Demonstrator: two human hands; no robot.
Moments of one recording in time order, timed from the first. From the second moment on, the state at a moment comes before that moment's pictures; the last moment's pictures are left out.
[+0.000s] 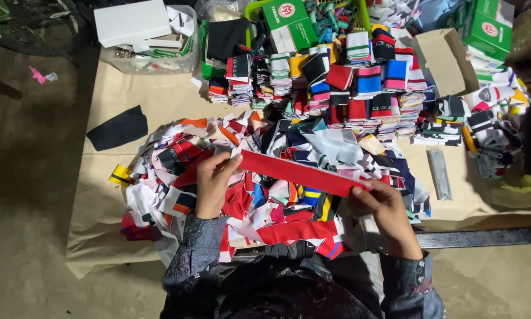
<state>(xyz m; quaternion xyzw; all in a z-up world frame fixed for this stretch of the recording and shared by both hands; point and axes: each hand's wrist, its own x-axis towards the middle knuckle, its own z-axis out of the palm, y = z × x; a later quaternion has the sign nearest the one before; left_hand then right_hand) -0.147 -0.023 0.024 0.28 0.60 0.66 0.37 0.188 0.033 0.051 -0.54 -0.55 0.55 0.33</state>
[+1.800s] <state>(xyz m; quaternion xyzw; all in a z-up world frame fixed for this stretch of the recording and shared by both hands) -0.058 -0.017 0.039 0.38 0.56 0.62 0.40 0.089 0.024 0.082 -0.44 -0.55 0.59 0.39</state>
